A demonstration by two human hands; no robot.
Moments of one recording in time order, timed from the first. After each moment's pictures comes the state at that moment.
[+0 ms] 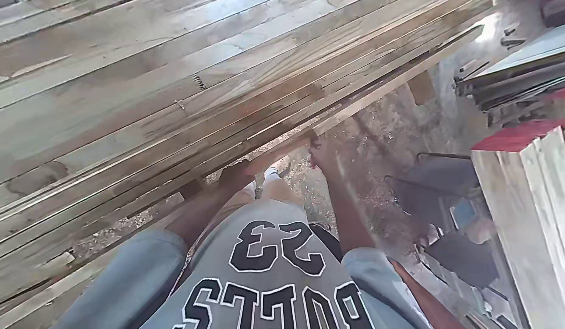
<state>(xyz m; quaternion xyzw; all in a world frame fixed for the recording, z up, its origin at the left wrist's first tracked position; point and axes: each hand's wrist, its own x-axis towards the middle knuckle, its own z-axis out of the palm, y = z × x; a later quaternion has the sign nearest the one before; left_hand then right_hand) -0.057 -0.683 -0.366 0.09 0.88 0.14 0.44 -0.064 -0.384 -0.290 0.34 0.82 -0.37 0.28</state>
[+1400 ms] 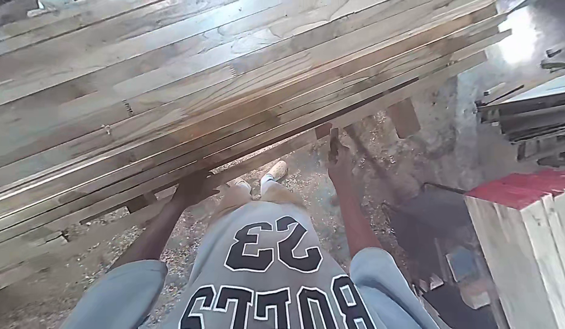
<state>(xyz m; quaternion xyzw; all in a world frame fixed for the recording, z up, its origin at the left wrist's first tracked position) -0.086 -0.616 -0.379 0.06 0.90 0.10 0.42 -0.100 -0.107 -0.372 0.17 0.93 -0.31 0.03</state>
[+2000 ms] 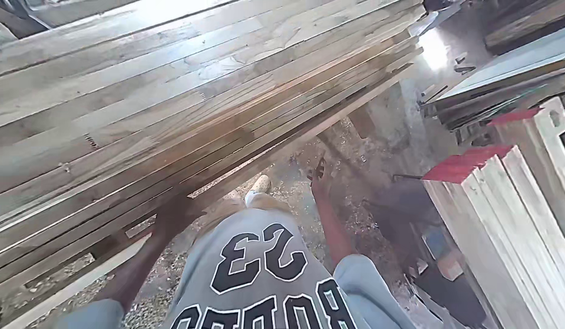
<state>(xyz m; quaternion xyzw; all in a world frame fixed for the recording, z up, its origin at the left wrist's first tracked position) -0.076 -0.595 -0.364 0.05 0.94 0.08 0.33 -0.053 -0.103 -0.385 0.37 0.80 -0.48 -0.05</state>
